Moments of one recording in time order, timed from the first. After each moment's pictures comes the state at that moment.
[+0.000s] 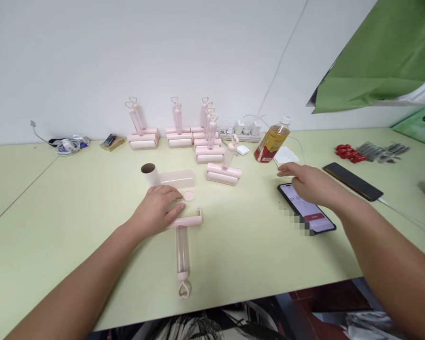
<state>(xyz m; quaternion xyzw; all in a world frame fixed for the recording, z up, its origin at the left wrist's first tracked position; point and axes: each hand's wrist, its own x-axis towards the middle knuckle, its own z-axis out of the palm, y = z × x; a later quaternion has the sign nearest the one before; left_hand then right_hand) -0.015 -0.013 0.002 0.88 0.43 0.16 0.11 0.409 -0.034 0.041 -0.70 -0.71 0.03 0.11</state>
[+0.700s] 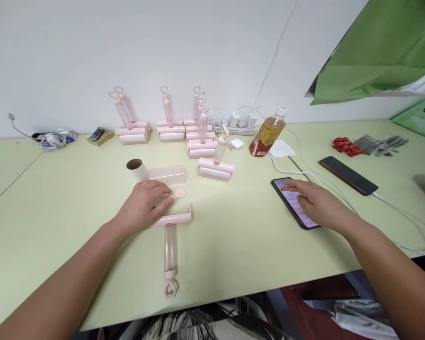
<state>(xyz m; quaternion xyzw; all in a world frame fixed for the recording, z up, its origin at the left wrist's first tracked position) -0.019 -0.009 -0.002 0.87 0.44 0.18 0.10 0.449 -0.082 -0.001 -0.68 -0.73 0.04 0.11</state>
